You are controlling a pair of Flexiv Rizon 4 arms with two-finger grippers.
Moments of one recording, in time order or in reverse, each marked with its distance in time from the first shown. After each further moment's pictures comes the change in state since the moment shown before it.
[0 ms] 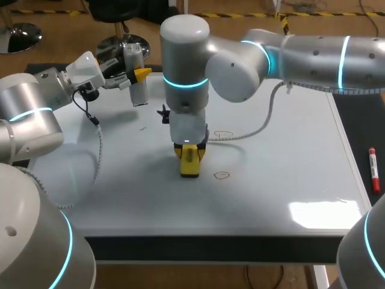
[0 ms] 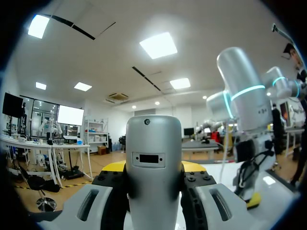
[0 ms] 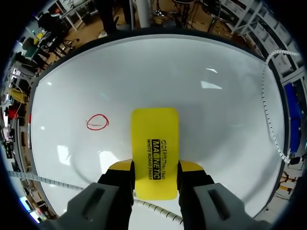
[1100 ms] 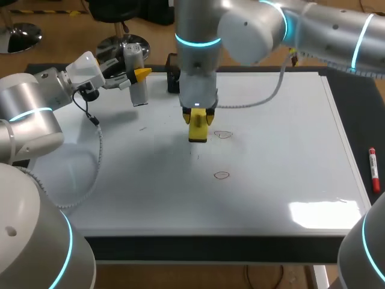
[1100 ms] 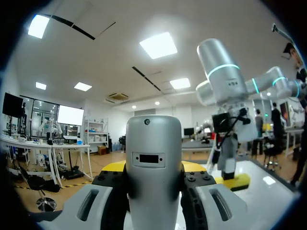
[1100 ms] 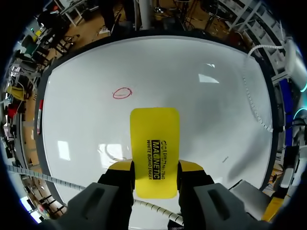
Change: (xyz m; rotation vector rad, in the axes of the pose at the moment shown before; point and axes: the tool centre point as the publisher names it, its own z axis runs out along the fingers) left arm 0.000 0.000 0.000 0.000 0.000 0.000; right arm 0.015 -0.046 -0.073 0.049 -0.026 0.003
